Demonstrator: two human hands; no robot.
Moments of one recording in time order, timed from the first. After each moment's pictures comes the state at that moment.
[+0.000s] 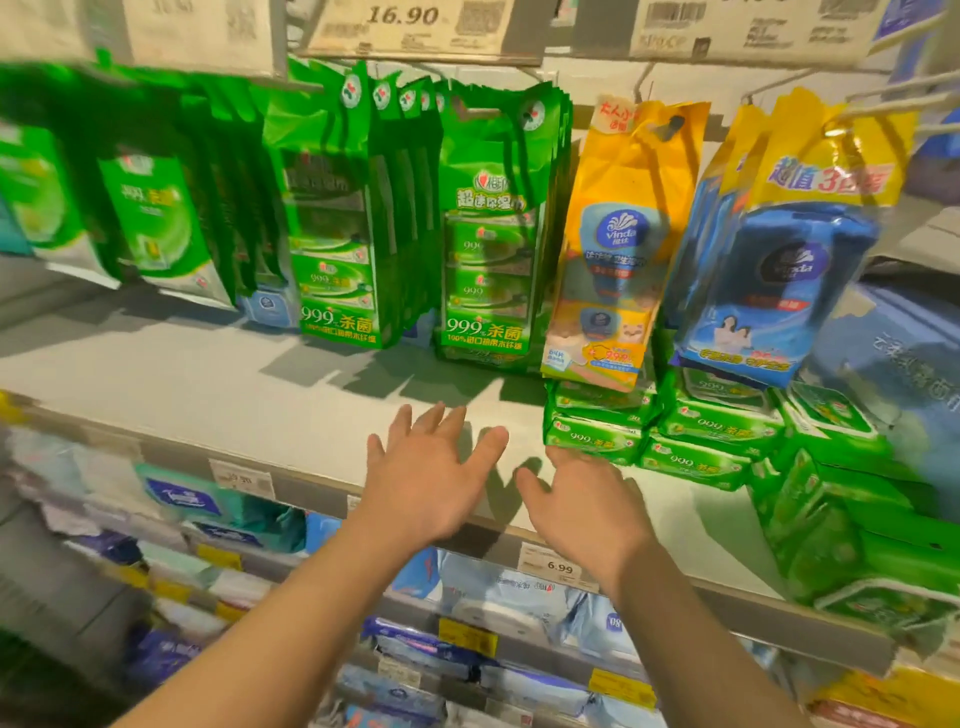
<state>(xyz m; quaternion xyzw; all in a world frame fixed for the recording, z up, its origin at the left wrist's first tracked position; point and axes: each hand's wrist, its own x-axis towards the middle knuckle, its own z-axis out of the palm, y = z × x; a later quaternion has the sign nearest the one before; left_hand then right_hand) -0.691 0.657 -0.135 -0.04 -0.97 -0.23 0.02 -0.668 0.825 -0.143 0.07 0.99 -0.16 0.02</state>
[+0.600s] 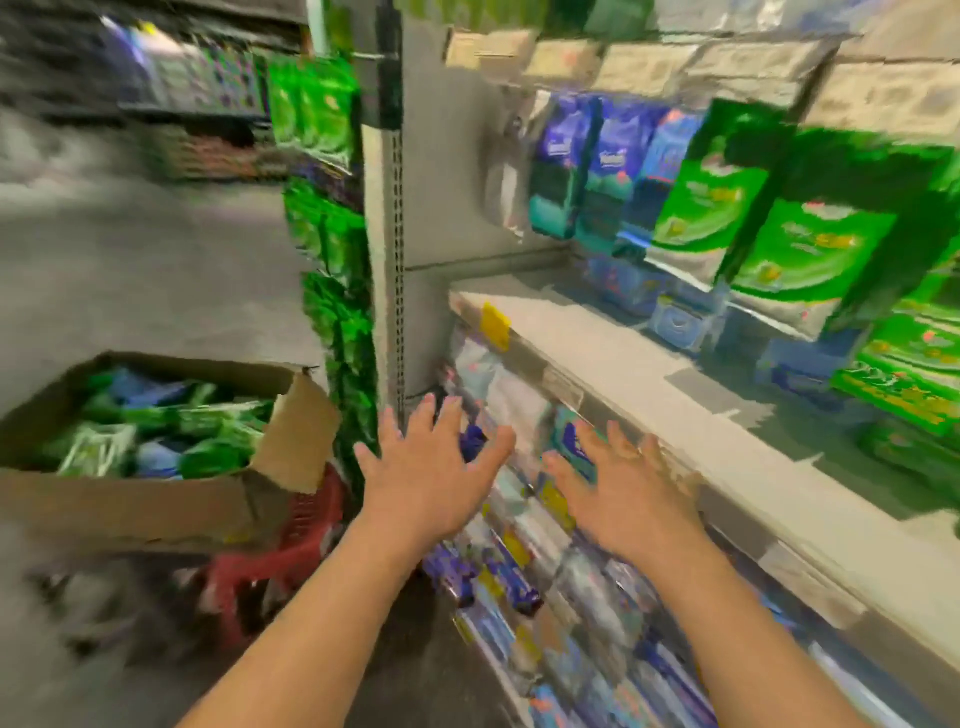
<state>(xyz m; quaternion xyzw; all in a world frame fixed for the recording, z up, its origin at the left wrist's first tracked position) -0.506 0.314 -0.142 0.33 -0.92 -0.21 0.09 -0.615 0.485 -0.130 -0.26 0.96 -0.08 0.07</state>
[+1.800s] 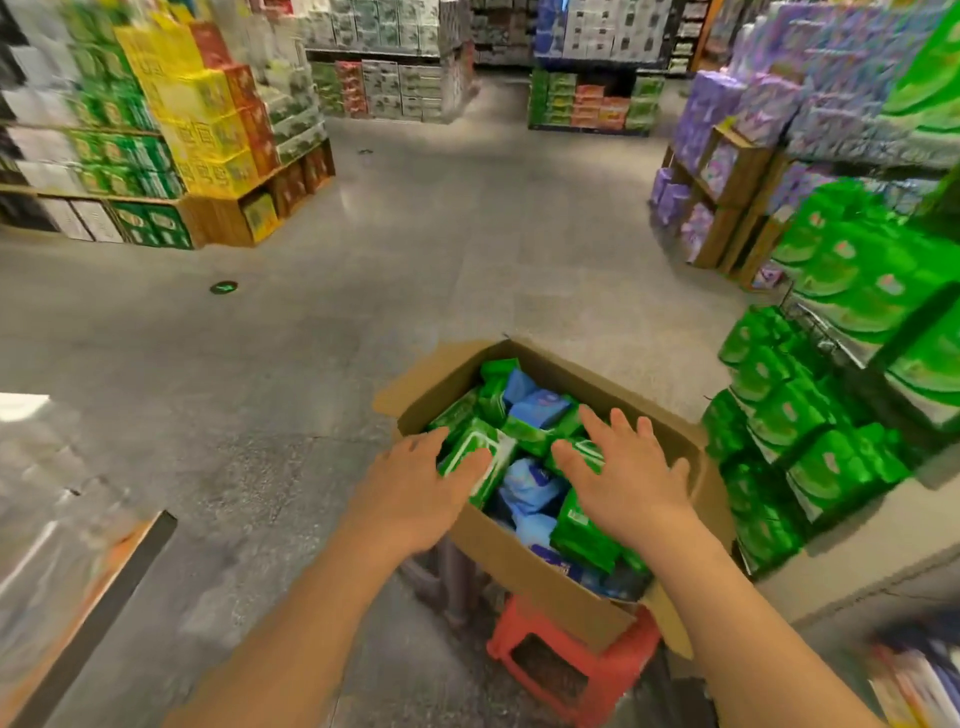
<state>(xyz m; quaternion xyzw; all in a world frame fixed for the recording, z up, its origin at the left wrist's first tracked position) -0.247 -0.208 -0.219 0.60 -0.73 -0.30 0.11 -0.475 -0.163 -0.211 -0.56 0.80 -0.10 0.18</state>
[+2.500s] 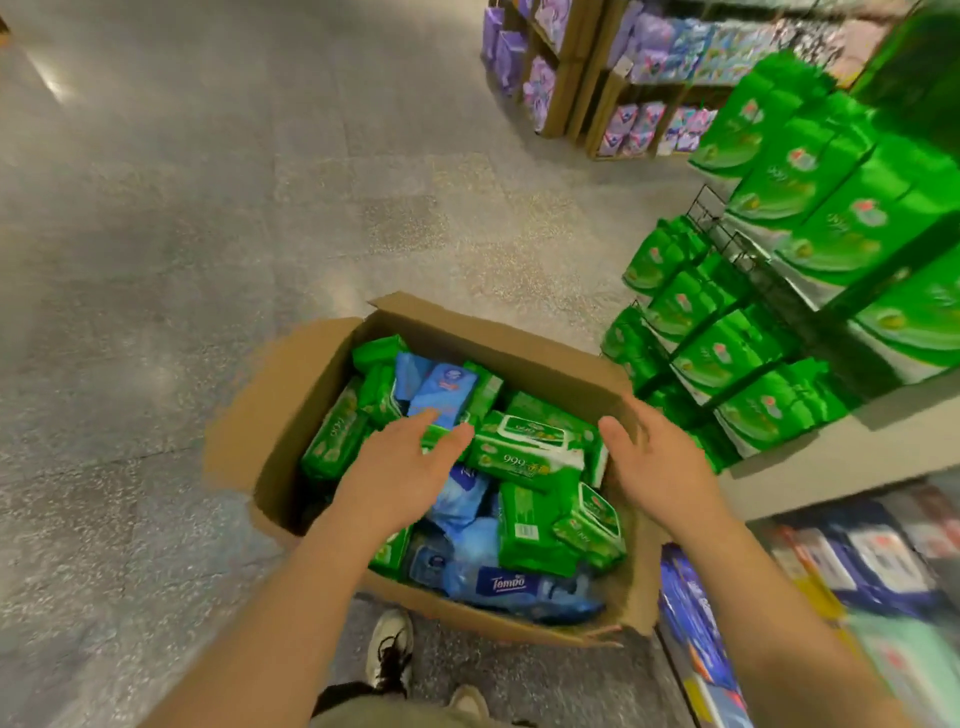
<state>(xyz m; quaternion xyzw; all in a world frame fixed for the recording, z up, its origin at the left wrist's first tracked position) -0.361 -0.415 -0.308 0.46 -0.77 -0.44 0.02 -0.583 -0.256 -0.275 -0.31 0.91 -0.19 0.20</state>
